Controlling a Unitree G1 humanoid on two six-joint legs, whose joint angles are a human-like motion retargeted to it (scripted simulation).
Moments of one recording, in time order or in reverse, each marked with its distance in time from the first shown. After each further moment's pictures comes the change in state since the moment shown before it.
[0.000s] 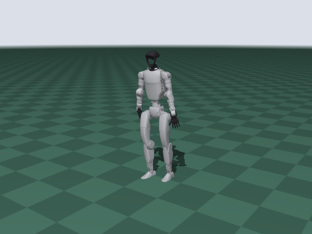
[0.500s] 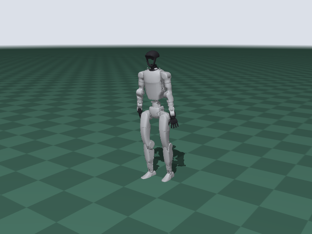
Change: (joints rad) left arm -0.008 -0.014 0.010 -0.013 -0.007 -0.002 -0.004; right arm -0.003 0.012 -0.014 0.003 0.010 0.003 0.004; waist -0.003 0.000 0.002; left_leg 0.002 0.001 0.005 -0.002 0.001 0.000; right_leg -0.001 0.001 0.002 -0.001 0.001 0.002
